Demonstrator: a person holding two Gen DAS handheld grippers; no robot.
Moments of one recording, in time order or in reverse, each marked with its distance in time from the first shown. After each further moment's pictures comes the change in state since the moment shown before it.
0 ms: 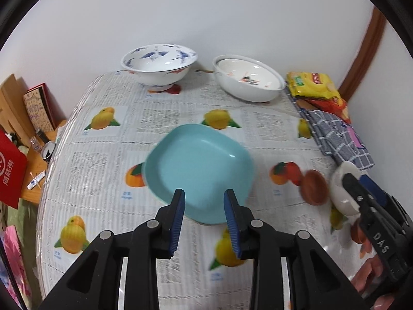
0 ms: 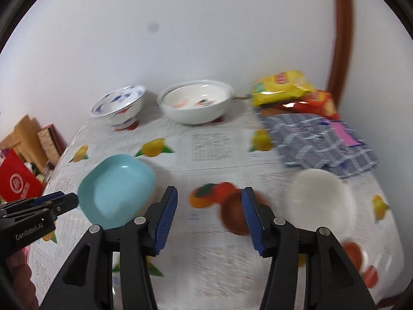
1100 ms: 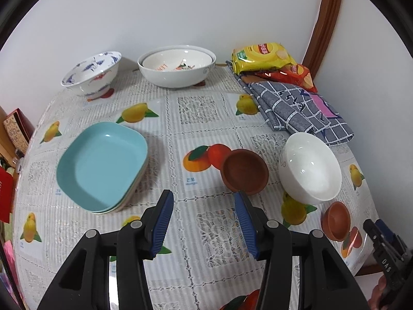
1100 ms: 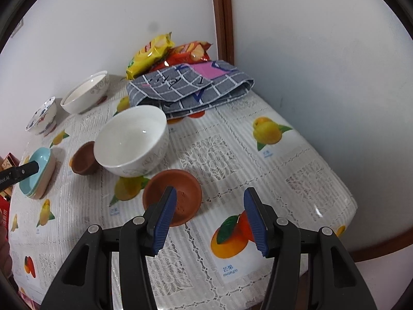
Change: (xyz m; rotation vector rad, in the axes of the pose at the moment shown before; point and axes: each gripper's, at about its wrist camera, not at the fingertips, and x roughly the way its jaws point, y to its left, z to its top) left arm 0.022 -0.141 -0.025 0.123 0.018 -0.022; right arm -0.042 -0.214 -0.097 0.264 0.121 -0.196
